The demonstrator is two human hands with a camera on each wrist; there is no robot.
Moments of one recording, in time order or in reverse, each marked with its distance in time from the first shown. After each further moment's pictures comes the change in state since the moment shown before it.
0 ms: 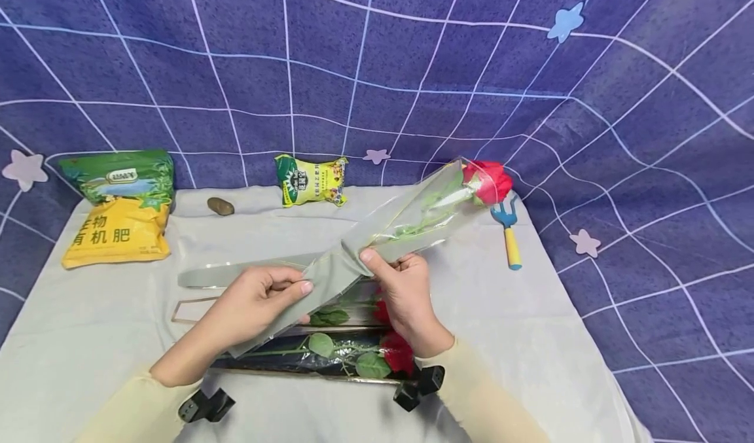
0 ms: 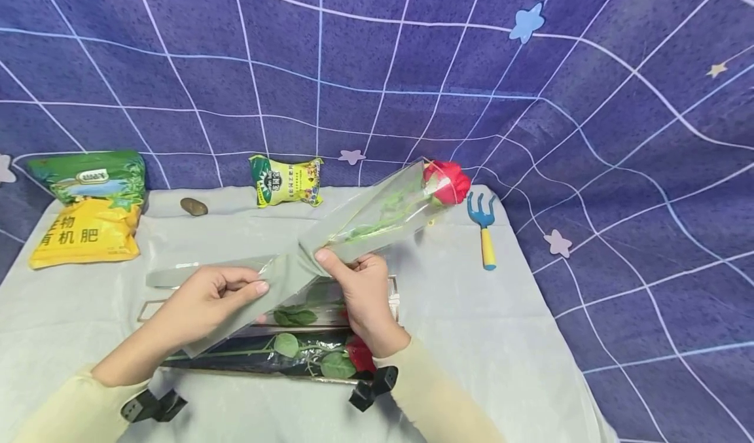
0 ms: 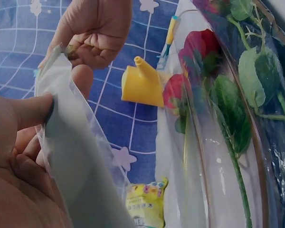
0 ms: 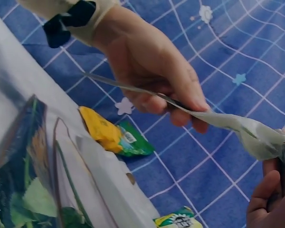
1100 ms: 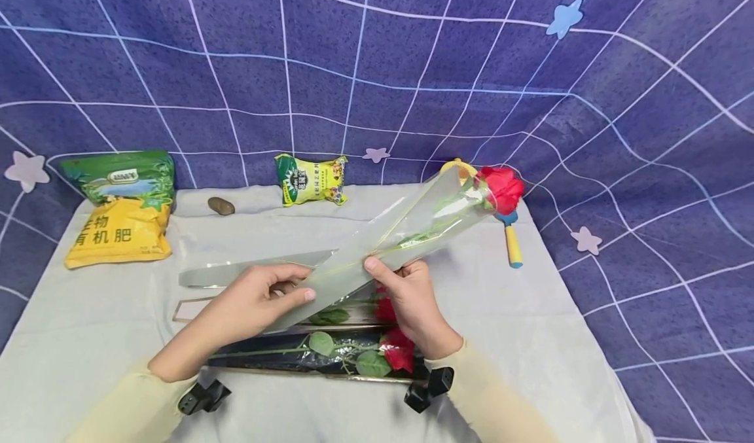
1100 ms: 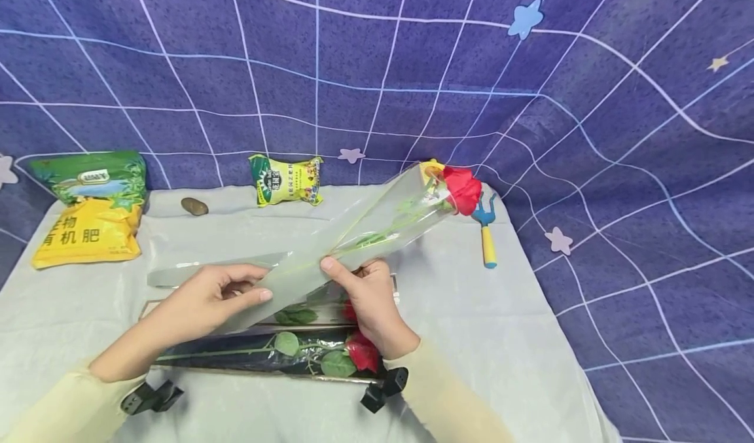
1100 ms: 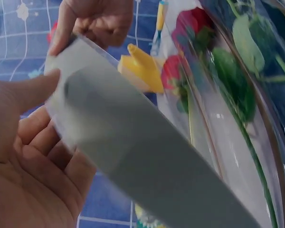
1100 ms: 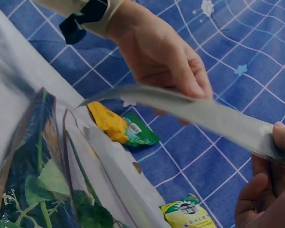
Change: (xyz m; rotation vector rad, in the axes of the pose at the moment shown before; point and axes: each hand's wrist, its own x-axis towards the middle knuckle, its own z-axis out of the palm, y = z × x) left_hand 0.003 0.001 -0.005 0.273 0.012 0.127; right_hand -0.004 0.003 -0.022 -0.072 -0.116 0.083
